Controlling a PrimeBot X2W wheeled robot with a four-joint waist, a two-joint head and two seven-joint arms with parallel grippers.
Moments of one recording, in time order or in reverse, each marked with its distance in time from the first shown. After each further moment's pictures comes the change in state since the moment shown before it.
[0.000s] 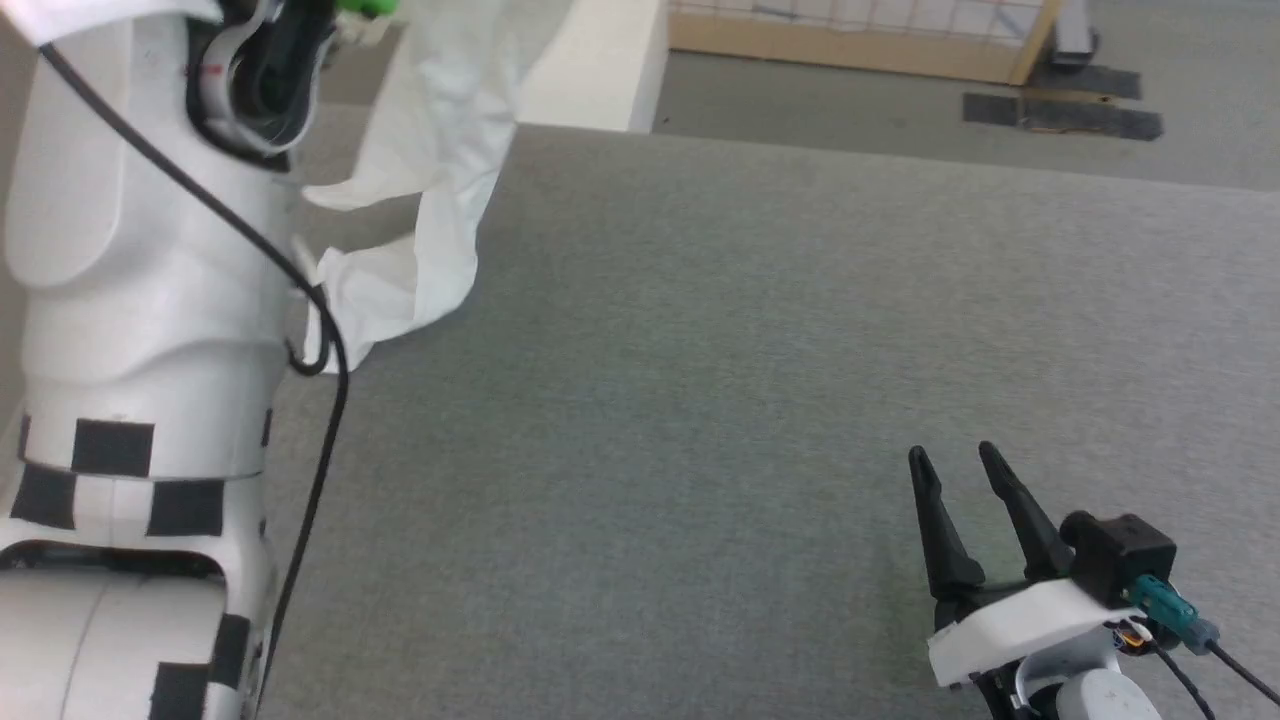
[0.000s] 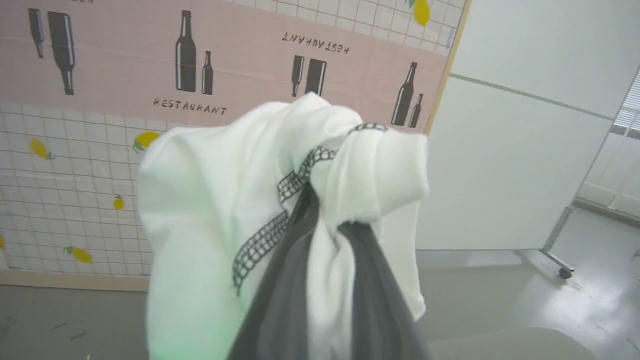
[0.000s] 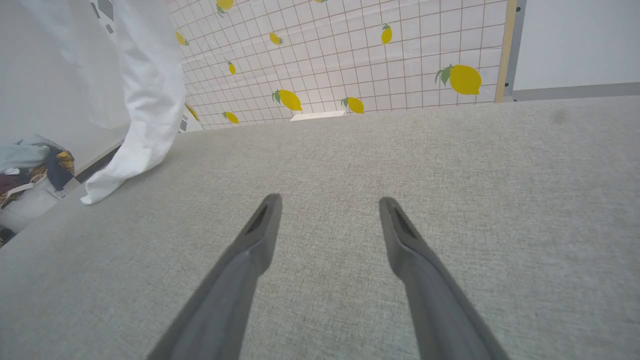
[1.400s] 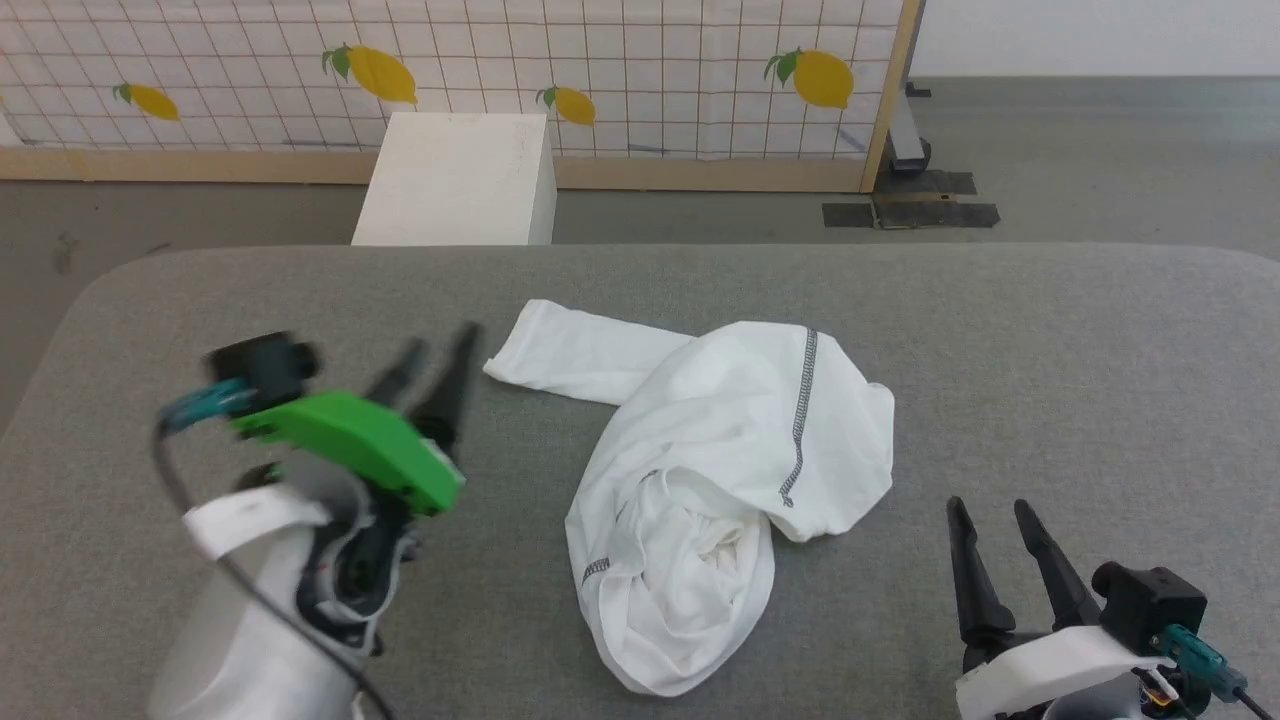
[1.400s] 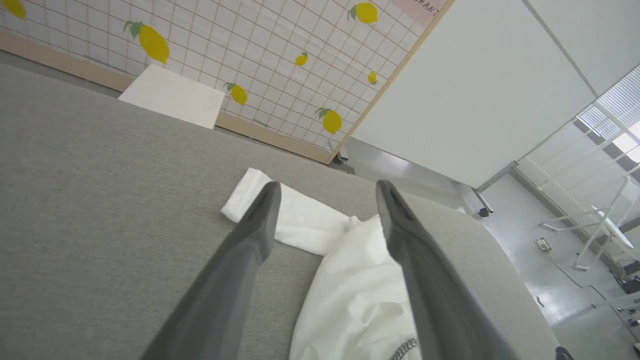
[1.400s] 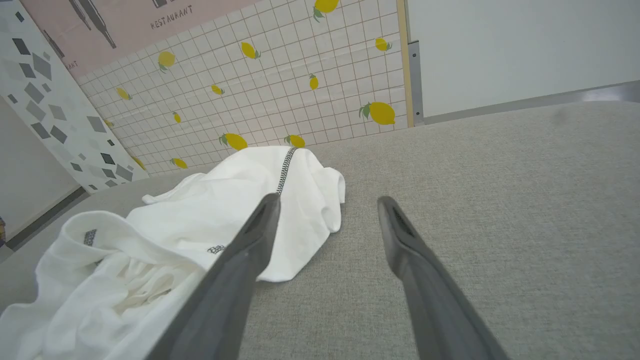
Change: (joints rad) left arm 0.748 0.062 -0.130 -0.212 -0.289 0.126 -0.093; right arm 0.067 -0.001 -0.053 0.049 0.044 0.000 -0.026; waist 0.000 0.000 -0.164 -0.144
